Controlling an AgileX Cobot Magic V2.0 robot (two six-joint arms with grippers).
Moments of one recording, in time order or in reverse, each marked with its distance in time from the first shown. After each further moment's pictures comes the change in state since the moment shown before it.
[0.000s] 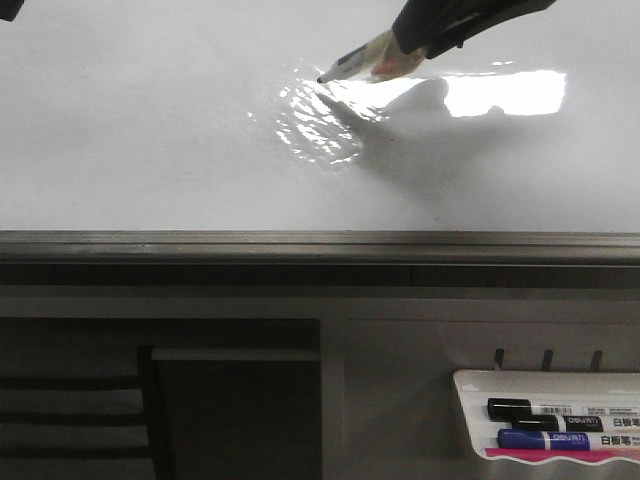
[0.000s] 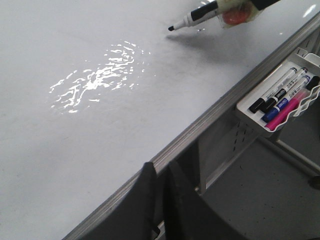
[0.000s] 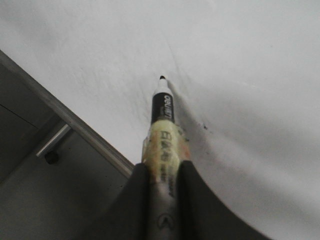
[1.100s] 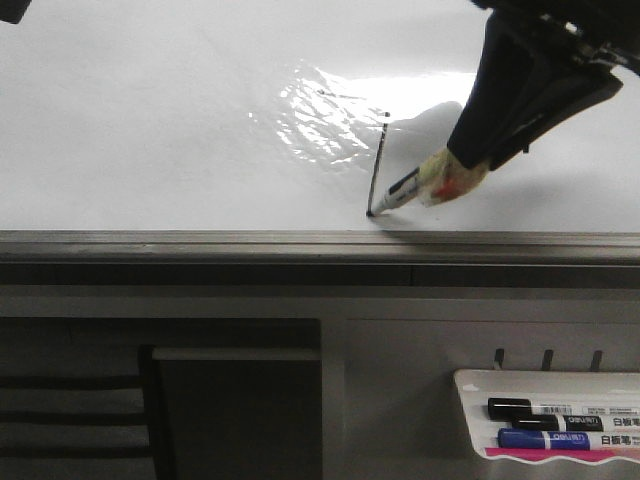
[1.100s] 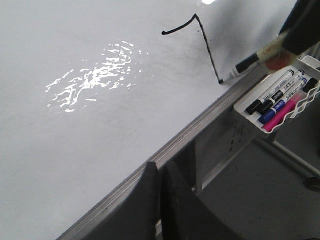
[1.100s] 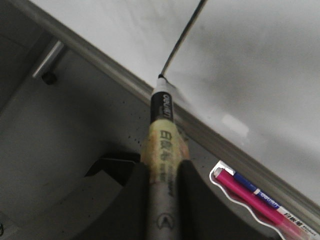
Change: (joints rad) left arm 0.000 0.006 0.000 -0.016 0.000 -0.001; right arm -0.027 0.039 0.020 -0.186 0.266 0.153
